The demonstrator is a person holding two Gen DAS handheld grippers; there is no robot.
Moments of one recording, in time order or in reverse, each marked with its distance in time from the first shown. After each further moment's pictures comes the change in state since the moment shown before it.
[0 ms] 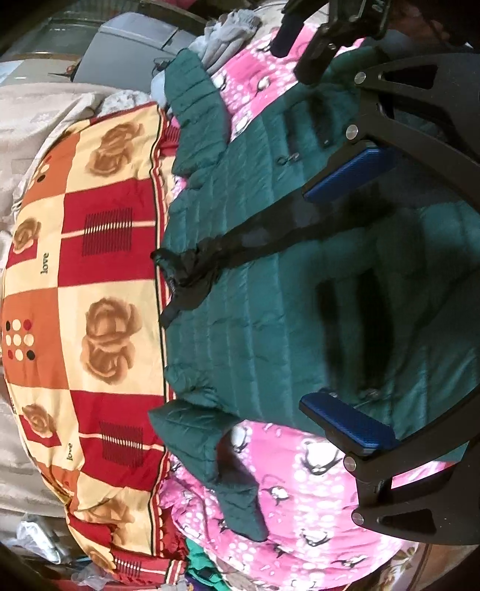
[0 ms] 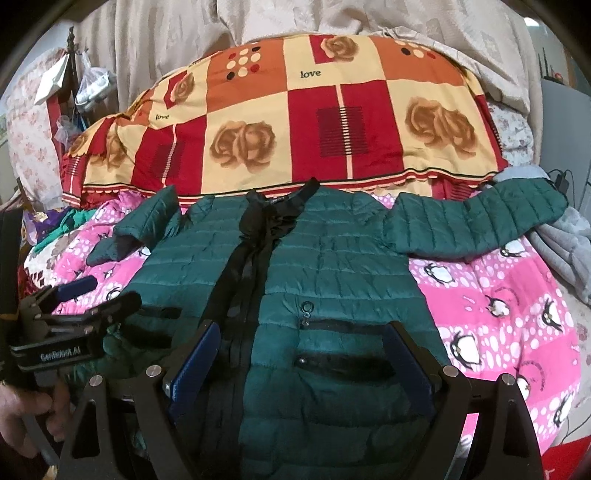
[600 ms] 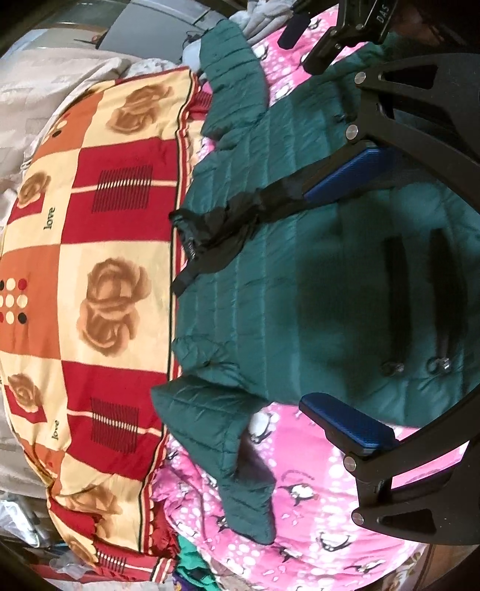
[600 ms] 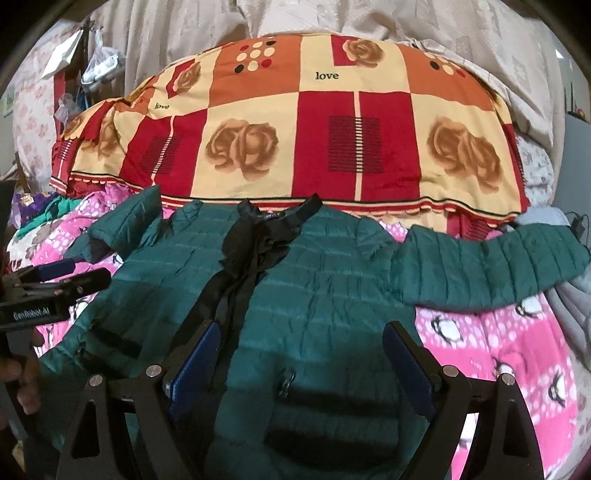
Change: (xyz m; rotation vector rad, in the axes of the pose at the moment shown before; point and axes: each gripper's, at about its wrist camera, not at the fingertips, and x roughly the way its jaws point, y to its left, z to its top) left arm 0.046 0.041 0.041 -0.087 -0.006 0.050; right arm 0.062 -0.011 0.047 -0.109 -0.030 -0.023
